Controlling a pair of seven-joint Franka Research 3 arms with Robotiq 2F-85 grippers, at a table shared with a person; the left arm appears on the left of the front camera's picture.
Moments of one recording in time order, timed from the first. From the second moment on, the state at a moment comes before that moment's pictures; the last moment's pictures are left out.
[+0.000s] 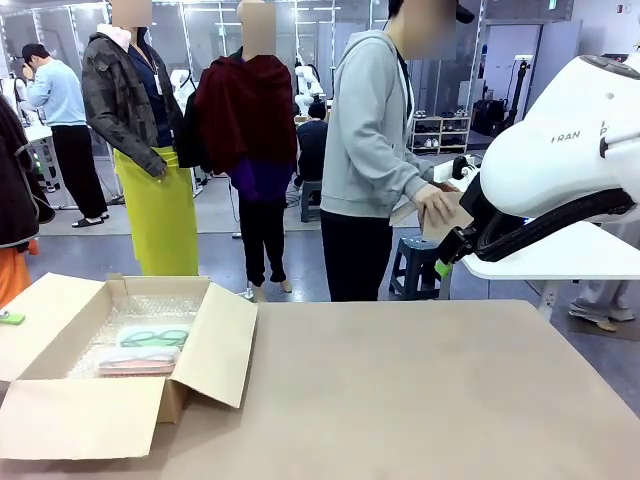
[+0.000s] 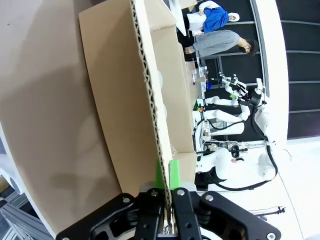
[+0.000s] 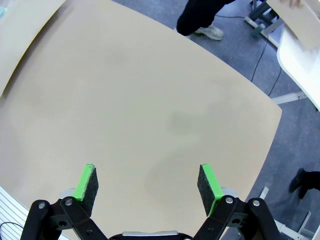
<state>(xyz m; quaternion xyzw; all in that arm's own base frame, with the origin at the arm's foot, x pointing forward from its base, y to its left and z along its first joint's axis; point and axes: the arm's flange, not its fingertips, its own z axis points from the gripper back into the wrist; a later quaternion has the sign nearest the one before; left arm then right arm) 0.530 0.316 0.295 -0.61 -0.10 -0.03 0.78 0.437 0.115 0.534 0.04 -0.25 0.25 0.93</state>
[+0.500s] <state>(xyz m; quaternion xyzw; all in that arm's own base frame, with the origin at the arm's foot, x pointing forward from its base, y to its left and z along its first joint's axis) 0.534 0.319 0.301 -0.61 -0.10 -0.03 0.79 0.437 0.115 0.534 0.04 -0.25 0.25 0.93</state>
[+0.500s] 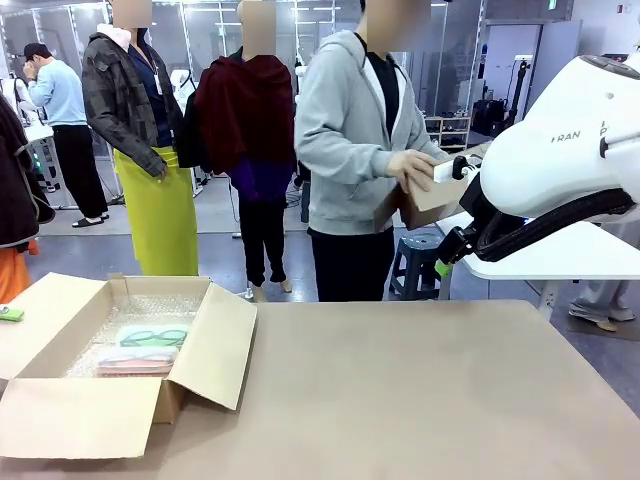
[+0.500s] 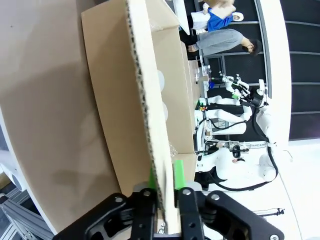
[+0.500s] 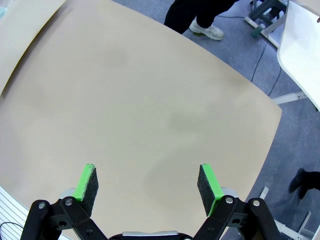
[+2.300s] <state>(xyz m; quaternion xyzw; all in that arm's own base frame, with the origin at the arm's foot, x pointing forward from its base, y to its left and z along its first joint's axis) 0.520 0.366 0.339 -0.53 -0.17 0.01 0.83 0.437 0.115 0.534 0.04 -0.25 0.25 0.93</state>
